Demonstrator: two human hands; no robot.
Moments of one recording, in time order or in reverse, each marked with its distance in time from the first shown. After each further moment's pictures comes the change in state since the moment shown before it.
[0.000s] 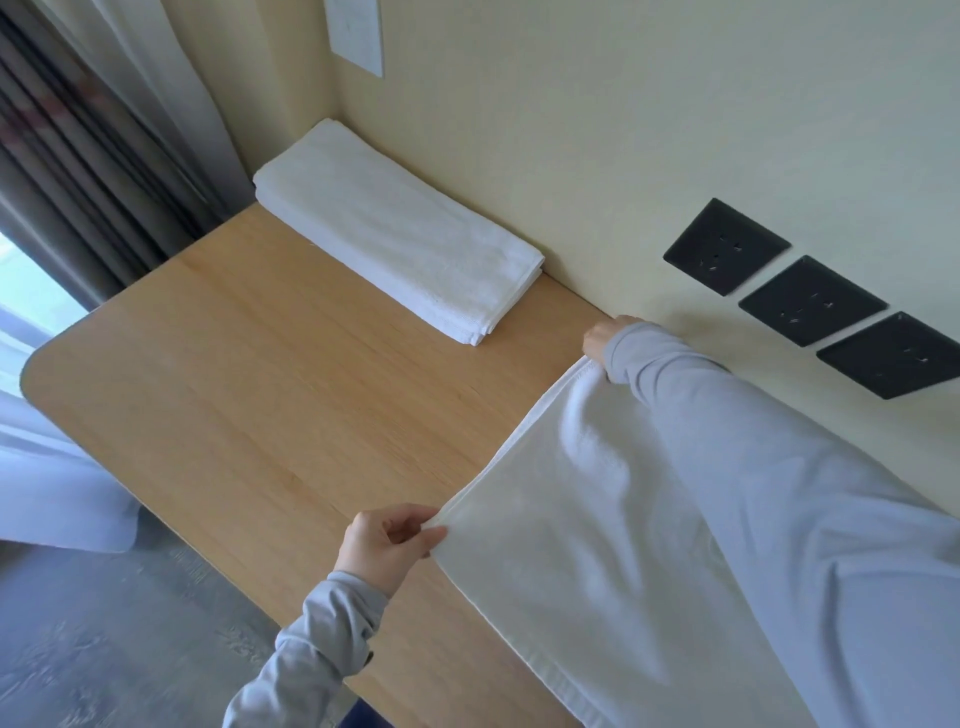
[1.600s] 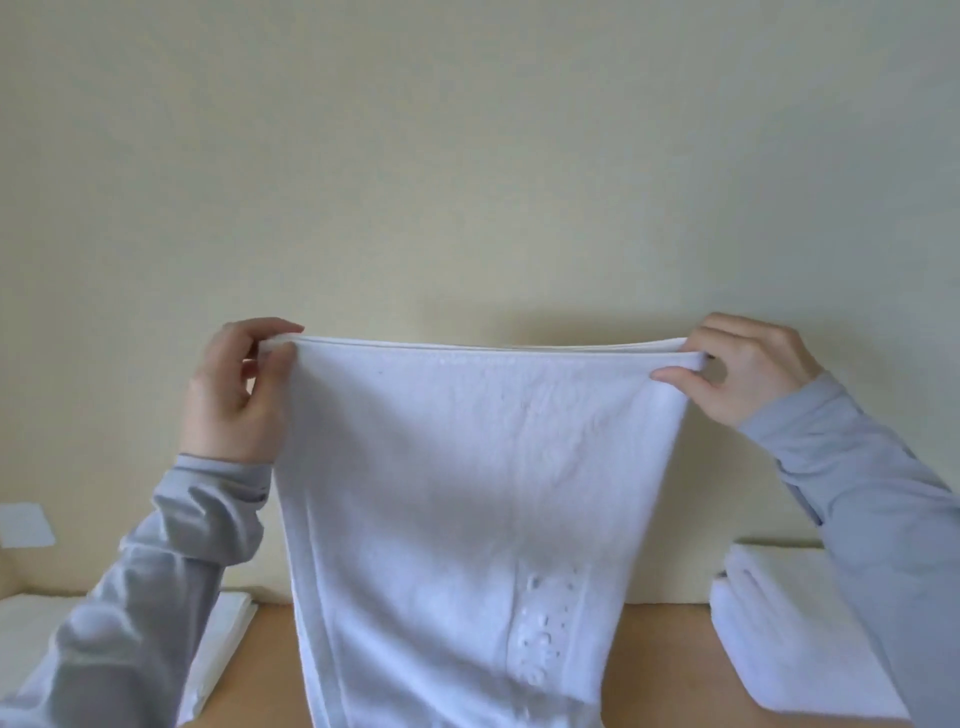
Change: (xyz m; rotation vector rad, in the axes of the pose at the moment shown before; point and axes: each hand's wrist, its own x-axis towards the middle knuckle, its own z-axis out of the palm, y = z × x) left_hand -0.158 0.418 0.139 -0.039 0.137 1.492; right_hand -0.565 0.214 0.119 0.145 1.616 0.713
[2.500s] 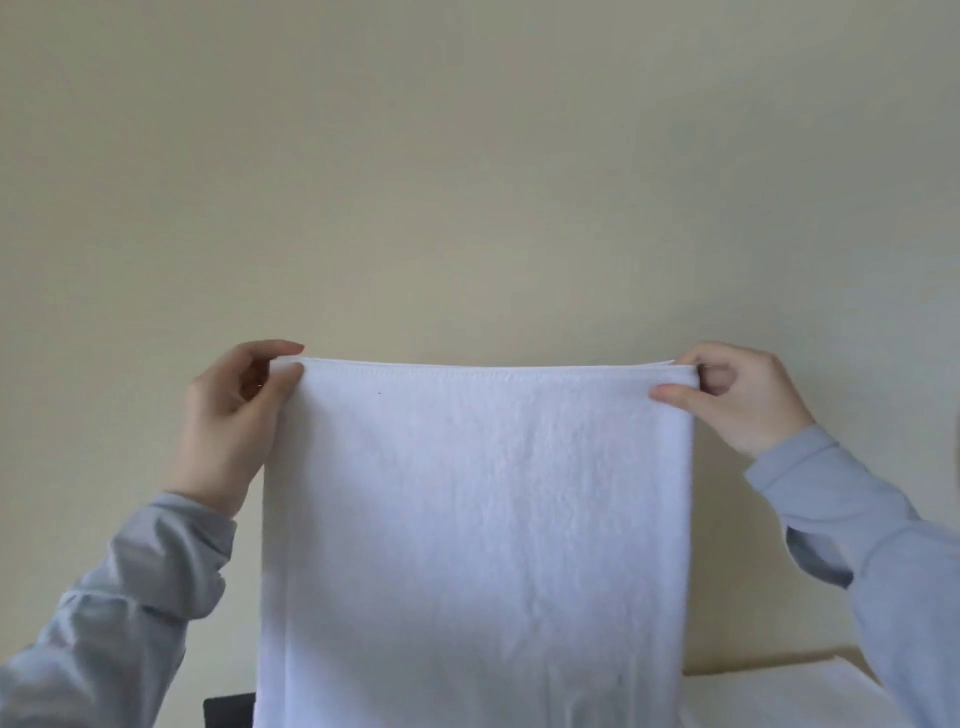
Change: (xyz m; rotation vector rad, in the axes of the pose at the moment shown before) left_hand 0.070 0.159 0.069 -0.252 -0.004 0.048; right_hand 0.017 0.106 -0.143 0.559 0.160 0.493
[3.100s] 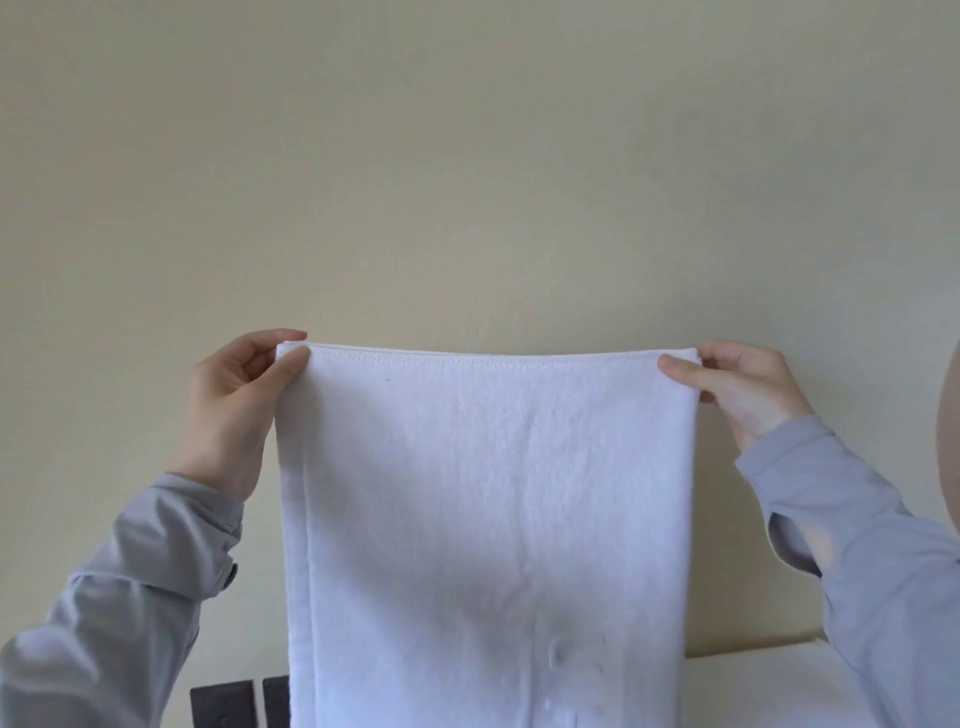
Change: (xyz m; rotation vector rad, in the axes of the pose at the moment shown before) left_hand -0.004 0.008 0.021 -0.364 -0.081 -0.171; right_hand -0.002 0.008 -0.010 0.431 0.109 0.384
